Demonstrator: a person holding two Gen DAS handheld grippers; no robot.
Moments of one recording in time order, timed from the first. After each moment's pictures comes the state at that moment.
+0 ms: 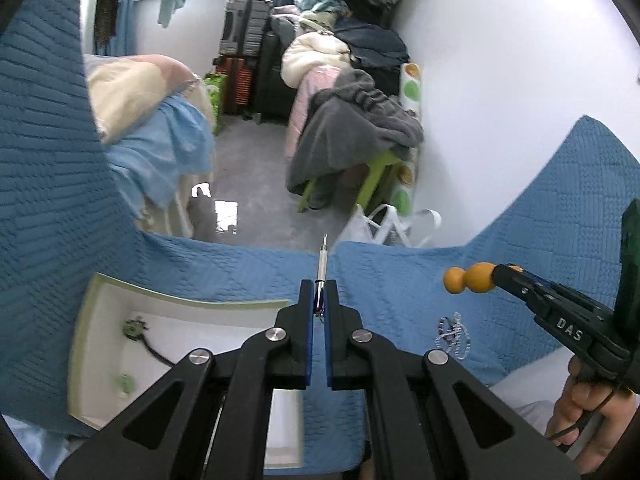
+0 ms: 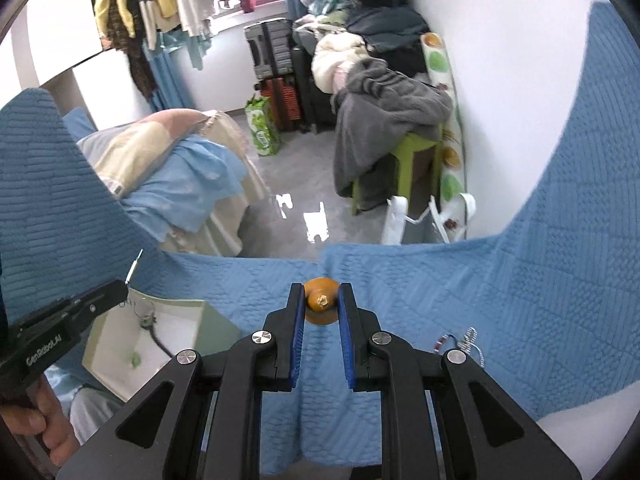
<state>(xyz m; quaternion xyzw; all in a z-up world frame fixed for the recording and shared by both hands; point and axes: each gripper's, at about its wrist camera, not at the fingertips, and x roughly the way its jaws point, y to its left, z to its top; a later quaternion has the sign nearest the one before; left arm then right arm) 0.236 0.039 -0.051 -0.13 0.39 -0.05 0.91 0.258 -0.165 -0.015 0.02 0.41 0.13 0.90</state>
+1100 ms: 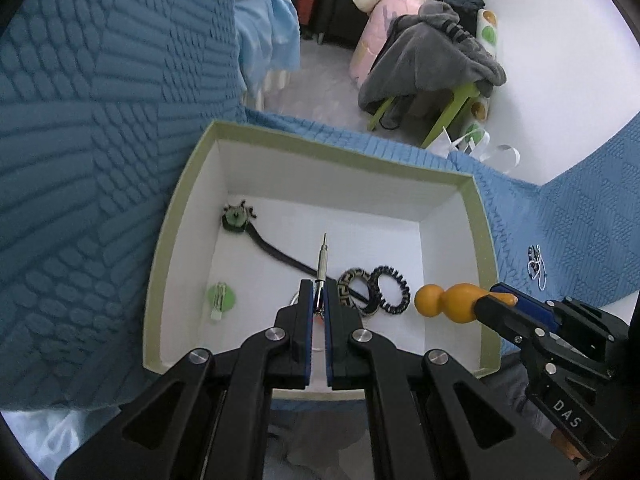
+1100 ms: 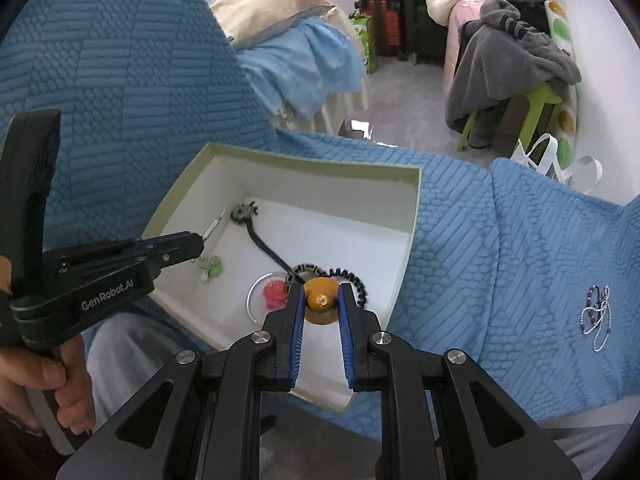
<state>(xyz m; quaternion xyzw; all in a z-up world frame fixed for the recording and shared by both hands) 0.190 0.149 -0.161 -0.15 0.52 0.00 0.84 0.193 0.003 -0.123 -0.04 0.51 0.26 0.82</state>
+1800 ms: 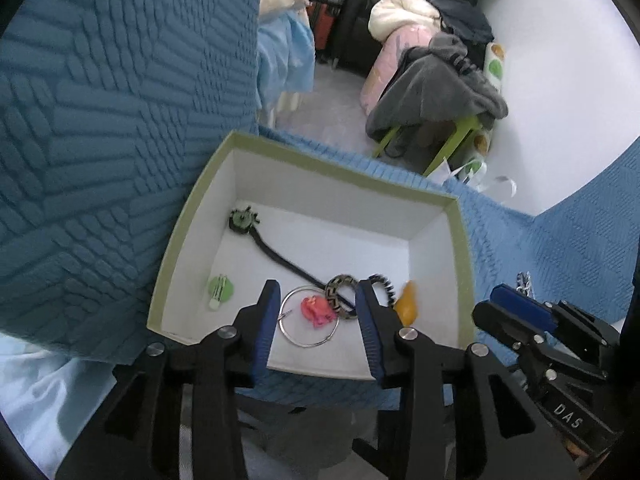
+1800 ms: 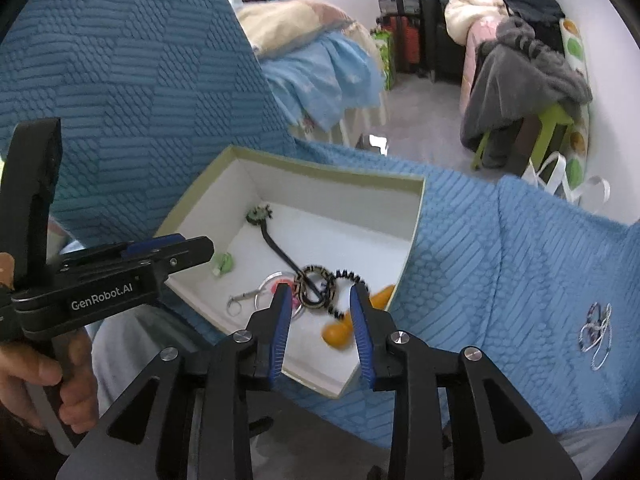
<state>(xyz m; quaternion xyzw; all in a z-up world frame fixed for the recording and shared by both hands) 0.165 0.143 -0.134 -0.18 0.47 0.03 0.86 0.182 -0.012 -0.096 -0.04 0.47 0.30 0.83</state>
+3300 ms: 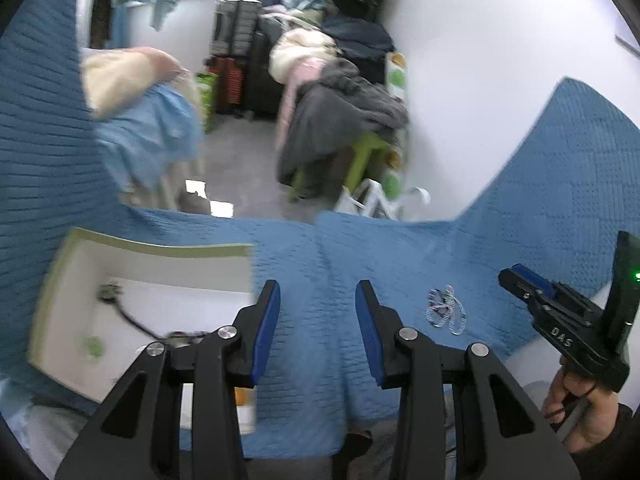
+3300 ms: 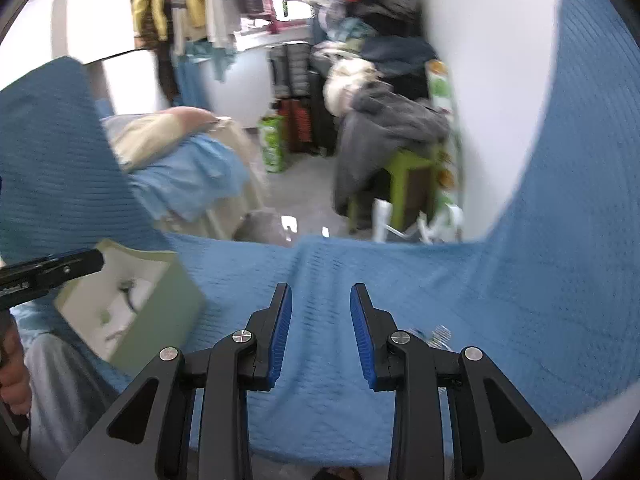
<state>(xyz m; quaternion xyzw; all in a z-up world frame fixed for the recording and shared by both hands) 0.205 -0.029 -0.095 -0.12 0.39 -0.07 0.91 0.209 -0.262 -0.082 0.00 0.36 0.14 0.92</state>
